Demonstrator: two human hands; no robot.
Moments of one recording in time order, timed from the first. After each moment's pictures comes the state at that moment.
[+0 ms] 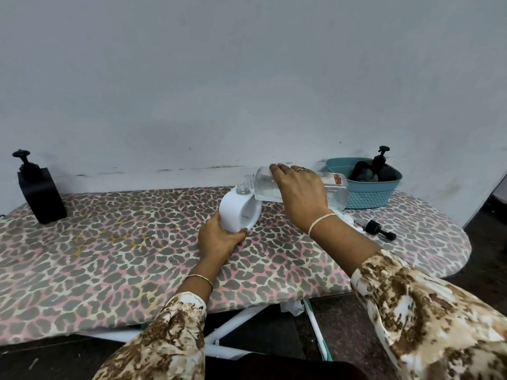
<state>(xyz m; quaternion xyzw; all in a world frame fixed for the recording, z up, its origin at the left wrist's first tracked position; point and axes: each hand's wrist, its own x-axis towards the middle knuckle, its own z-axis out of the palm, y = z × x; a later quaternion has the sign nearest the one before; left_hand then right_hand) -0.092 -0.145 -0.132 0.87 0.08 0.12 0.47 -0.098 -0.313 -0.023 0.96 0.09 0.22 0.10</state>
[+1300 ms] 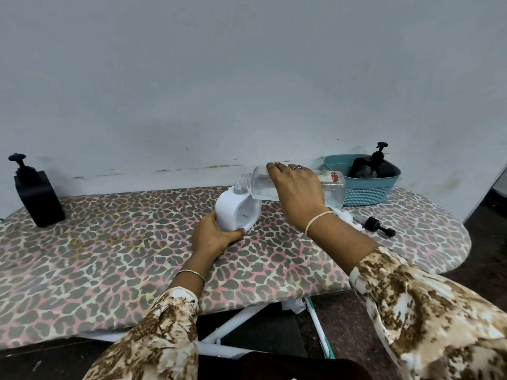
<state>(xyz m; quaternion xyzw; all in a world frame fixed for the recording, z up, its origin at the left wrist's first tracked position) -0.082 -0.132 -0.133 0.87 0.07 0.09 0.49 -0.100 -0.312 -0.021 0.96 0.10 0.23 0.10</state>
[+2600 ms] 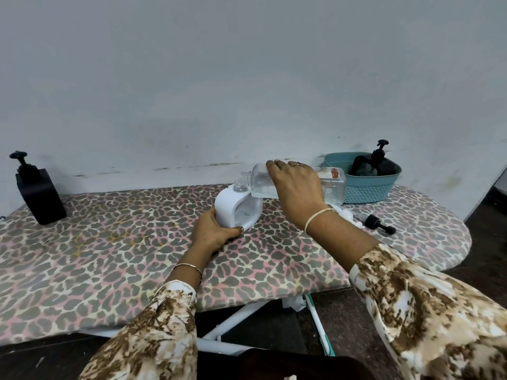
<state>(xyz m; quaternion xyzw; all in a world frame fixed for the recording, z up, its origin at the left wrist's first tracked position) -0.071 -0.126 -0.136 0.84 0.07 0.05 0.53 -0.099 -0.311 -0.022 0.96 0.10 0.23 0.10</state>
